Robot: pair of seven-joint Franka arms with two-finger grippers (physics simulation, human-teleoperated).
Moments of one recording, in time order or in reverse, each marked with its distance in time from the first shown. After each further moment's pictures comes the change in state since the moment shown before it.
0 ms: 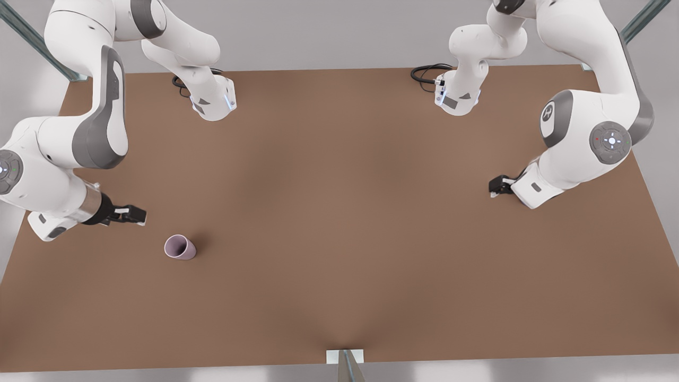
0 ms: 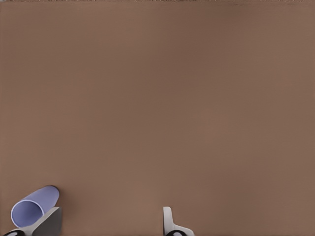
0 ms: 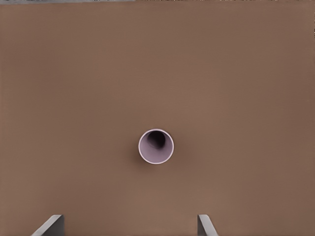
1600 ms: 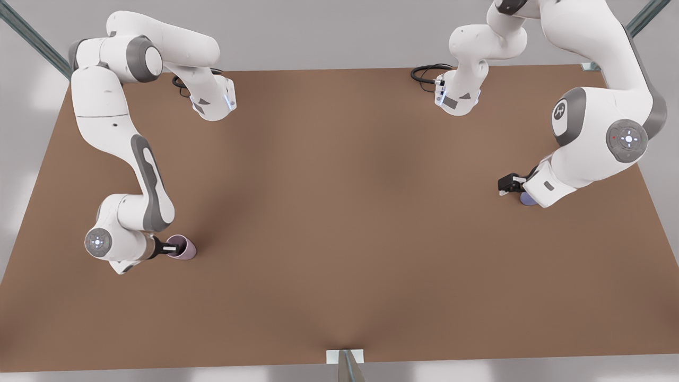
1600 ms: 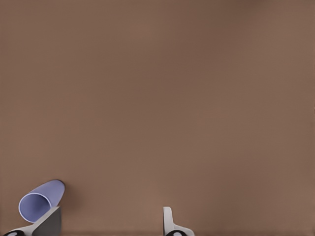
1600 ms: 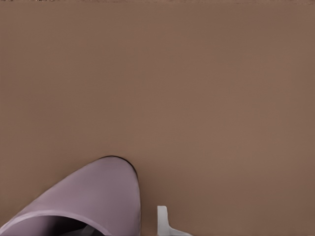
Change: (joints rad) left arm 0.000 -0.005 0.038 0.018 -0.013 -0.039 0.020; right arm -0.073 0.315 -0.013 -0.346 -0.019 0.547 -0.029
